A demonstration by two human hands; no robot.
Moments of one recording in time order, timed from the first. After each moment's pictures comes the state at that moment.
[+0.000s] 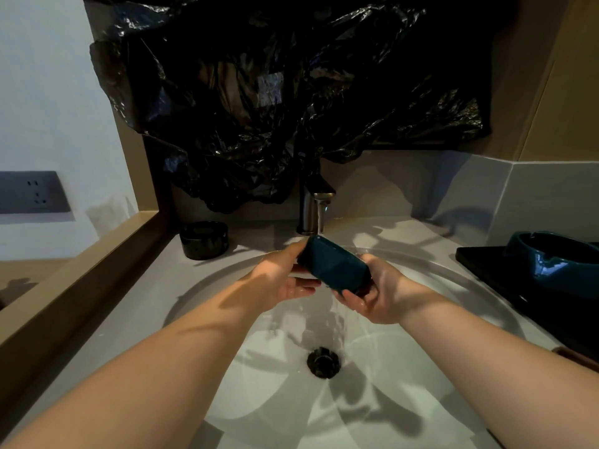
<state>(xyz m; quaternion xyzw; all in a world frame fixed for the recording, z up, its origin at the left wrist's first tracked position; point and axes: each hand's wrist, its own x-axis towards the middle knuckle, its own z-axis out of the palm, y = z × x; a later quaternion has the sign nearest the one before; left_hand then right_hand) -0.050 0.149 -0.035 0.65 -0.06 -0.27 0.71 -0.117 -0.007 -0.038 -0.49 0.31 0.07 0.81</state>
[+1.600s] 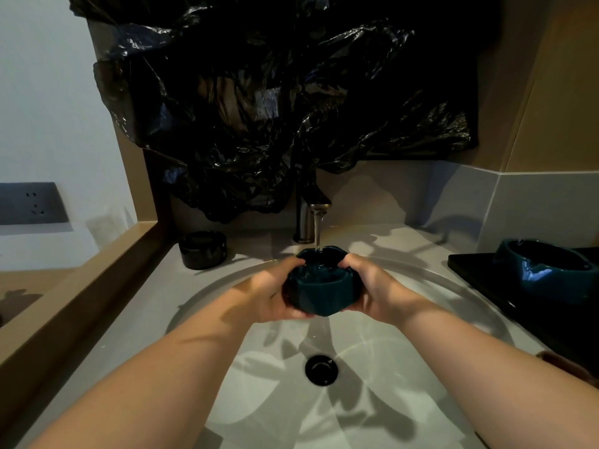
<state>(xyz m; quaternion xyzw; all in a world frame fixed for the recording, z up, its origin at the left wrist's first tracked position) -0.044 0.162 -0.038 0.60 -0.06 -0.40 0.69 -0.123 -0.001 -0.030 -0.65 0.13 0.01 0.75</state>
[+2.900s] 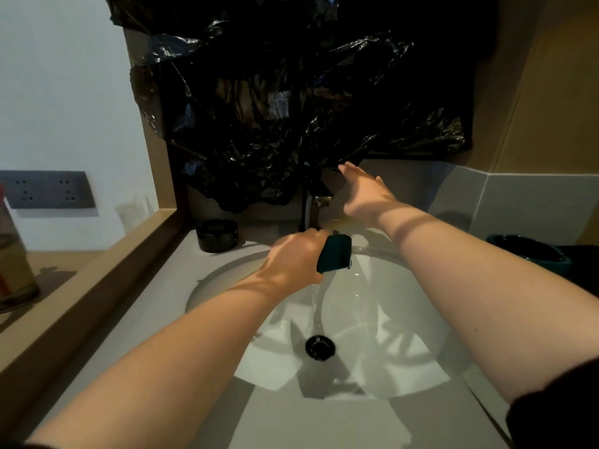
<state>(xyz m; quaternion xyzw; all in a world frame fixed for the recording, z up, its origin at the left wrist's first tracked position) -0.085 0.149 -0.006 0.90 -0.38 0.17 0.13 -0.092 -0.009 0.071 -0.97 0.06 -0.19 0.14</state>
